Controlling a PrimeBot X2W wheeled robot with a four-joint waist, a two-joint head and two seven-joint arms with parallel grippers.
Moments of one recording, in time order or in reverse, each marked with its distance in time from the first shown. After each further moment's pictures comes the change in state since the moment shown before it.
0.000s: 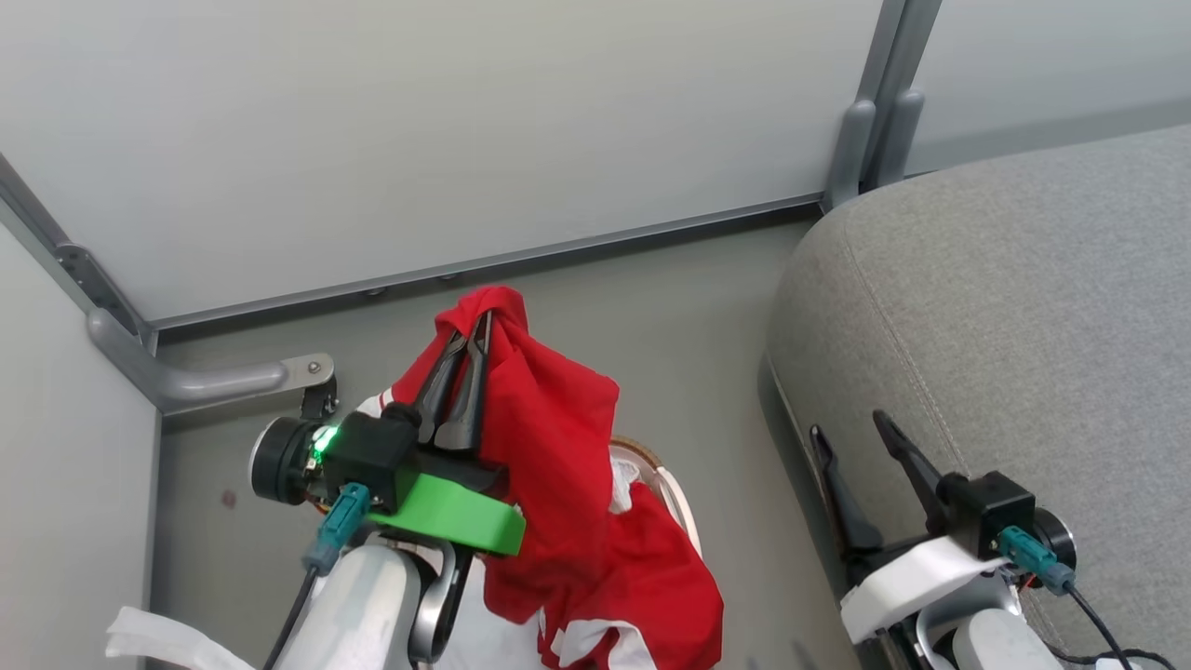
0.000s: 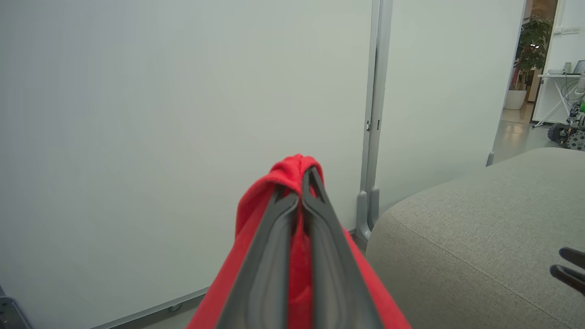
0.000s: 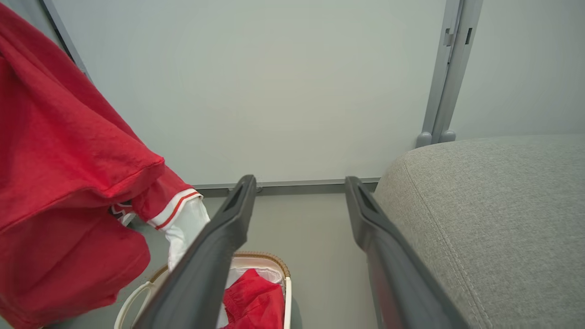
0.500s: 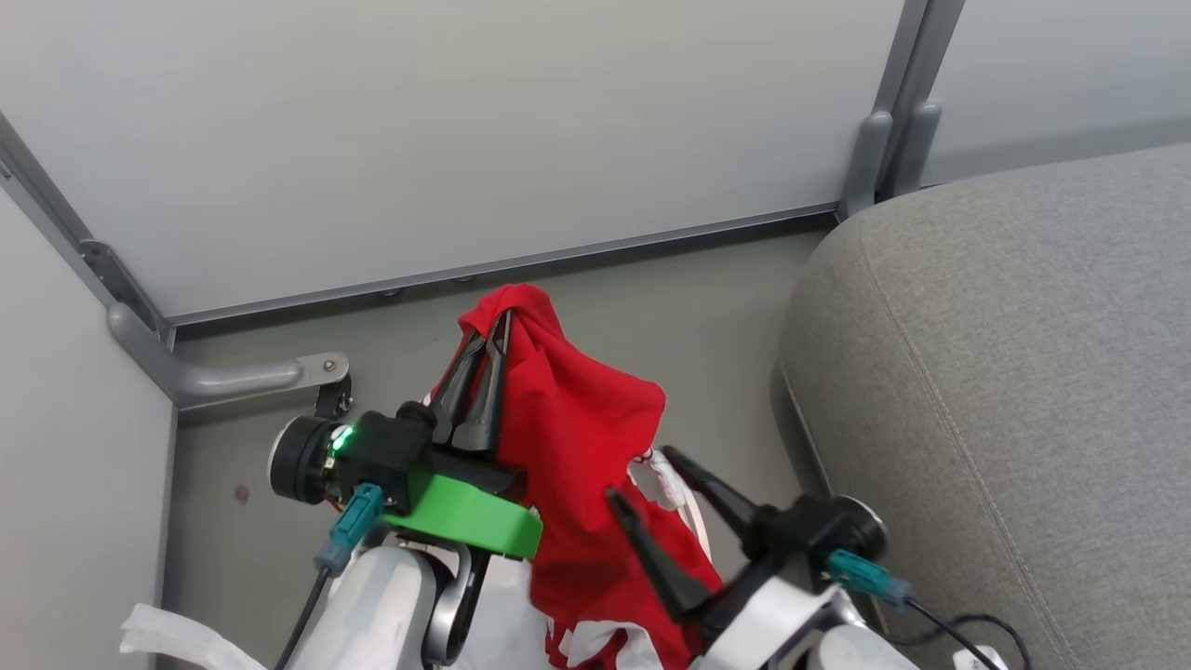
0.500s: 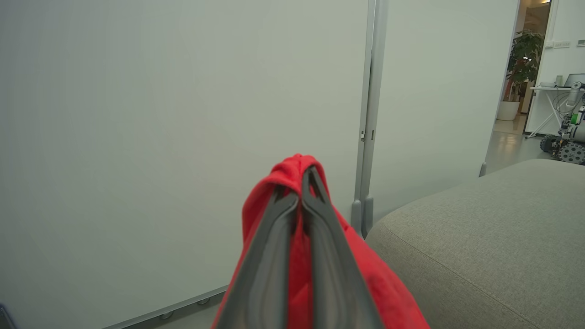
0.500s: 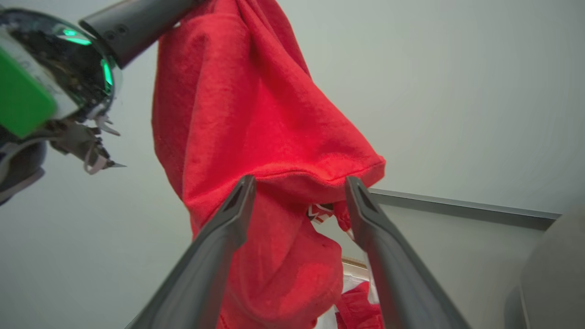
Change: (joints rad) left arm -0.006 -0.001 -0.042 -0.019 -0.037 0.012 0.000; right arm -0.071 -0.009 0.407 -0.028 0.128 0.000 0.000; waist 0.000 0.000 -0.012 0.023
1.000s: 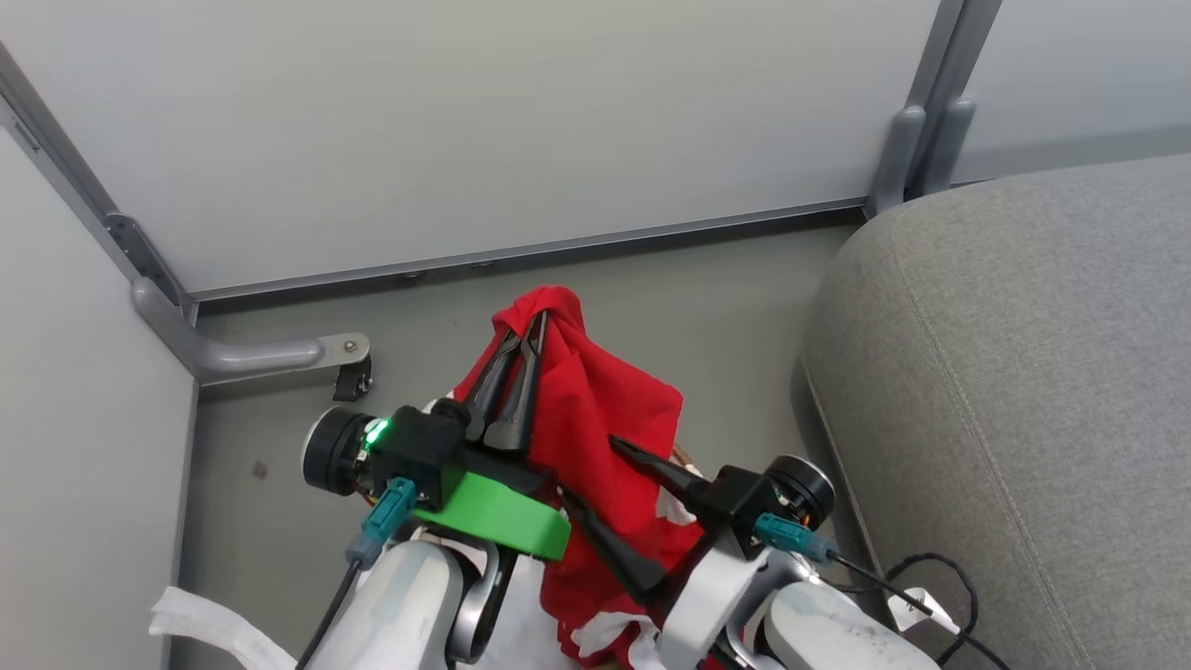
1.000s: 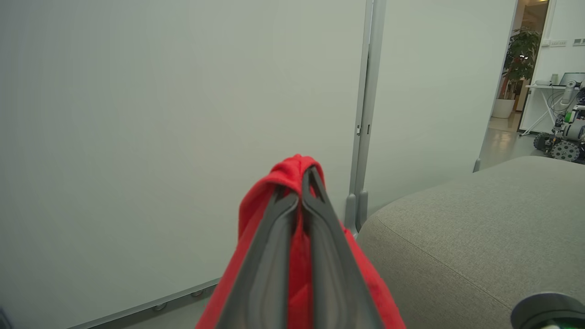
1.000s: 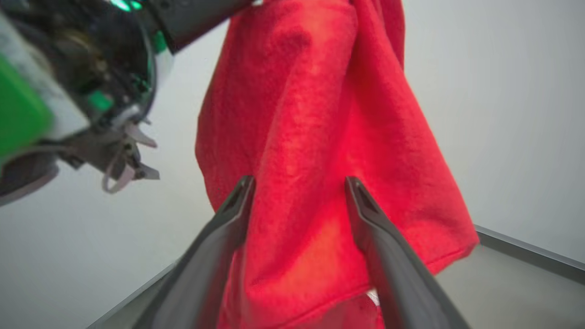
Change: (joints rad) left arm -0.027 0.000 -0.068 0.017 -0.031 0.012 0.000; right arm -0.200 0.006 0.181 0.156 0.021 0.000 -0.001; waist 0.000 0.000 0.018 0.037
